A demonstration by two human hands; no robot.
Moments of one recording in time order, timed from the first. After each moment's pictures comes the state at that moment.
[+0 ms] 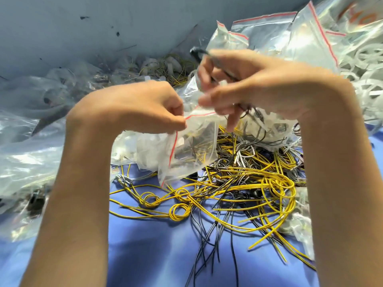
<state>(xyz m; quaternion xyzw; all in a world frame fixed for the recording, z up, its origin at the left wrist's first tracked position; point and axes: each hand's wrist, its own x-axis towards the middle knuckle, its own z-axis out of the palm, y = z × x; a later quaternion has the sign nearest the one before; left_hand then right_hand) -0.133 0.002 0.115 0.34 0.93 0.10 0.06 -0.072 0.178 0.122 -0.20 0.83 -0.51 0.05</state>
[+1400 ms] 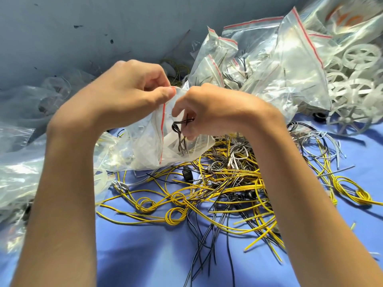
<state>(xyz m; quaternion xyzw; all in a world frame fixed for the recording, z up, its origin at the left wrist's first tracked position) -0.138 -0.006 0.118 0.34 0.90 0.26 -0.09 -0.098 0.150 0.100 -0.11 0.98 -0.14 0.00</state>
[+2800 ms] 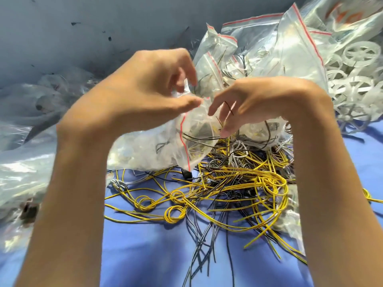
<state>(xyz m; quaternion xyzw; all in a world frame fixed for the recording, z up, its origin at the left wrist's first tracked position) -0.115 0.012 0.125 0.43 0.86 0.25 -0.10 -0.089 0.208 0.109 -0.06 0.98 -0.15 0.10</state>
